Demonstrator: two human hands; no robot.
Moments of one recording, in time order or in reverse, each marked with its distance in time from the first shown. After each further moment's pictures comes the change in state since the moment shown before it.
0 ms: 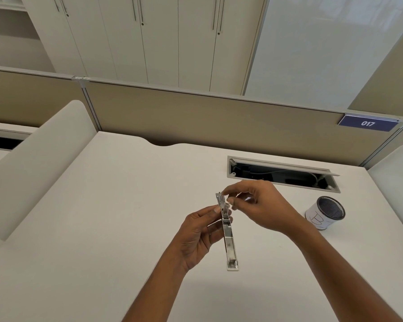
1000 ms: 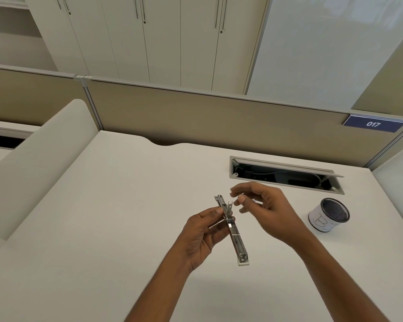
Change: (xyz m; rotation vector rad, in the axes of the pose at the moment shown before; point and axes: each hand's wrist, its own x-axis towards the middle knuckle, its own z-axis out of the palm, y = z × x) left_hand 0.010 -0.003 -0.001 -0.081 0.087 -0.019; right_hand -0.010 0.017 0.012 0.310 0.123 0.034
